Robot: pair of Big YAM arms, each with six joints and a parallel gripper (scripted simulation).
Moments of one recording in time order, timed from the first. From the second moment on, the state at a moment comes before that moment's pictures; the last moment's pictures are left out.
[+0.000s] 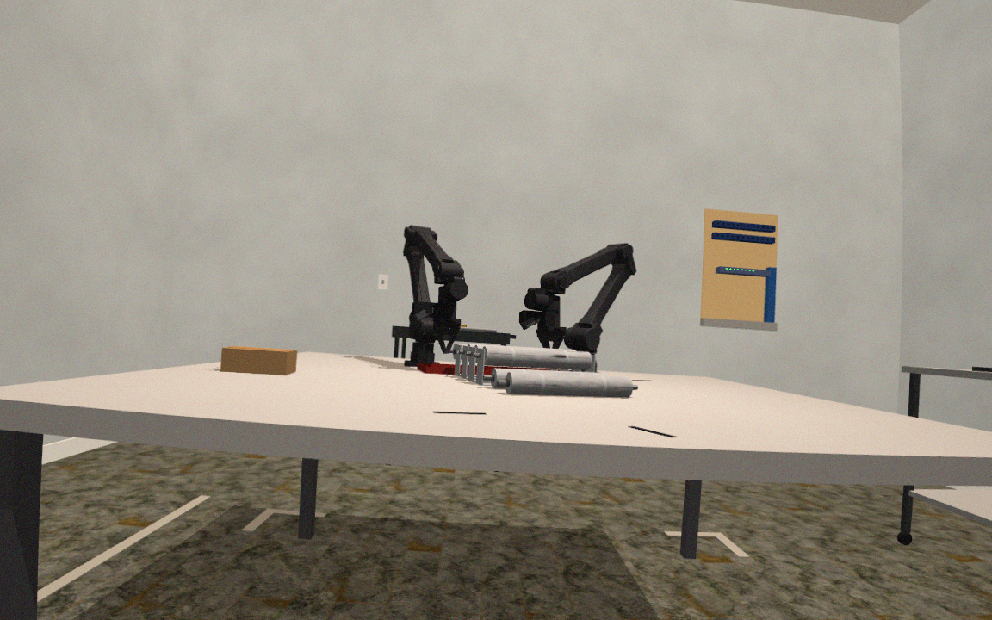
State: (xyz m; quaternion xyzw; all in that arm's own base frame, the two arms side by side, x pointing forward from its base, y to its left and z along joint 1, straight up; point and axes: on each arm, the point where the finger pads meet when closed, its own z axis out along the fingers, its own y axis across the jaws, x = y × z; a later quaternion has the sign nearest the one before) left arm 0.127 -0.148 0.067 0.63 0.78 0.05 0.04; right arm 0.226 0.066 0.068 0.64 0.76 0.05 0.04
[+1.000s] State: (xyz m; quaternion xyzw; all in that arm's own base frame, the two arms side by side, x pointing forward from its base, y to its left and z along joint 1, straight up) left arm 0.126 -0.148 0.042 0.63 0.78 0.02 0.01; right arm 0.226 0.066 0.045 0.64 0.76 0.03 0.02
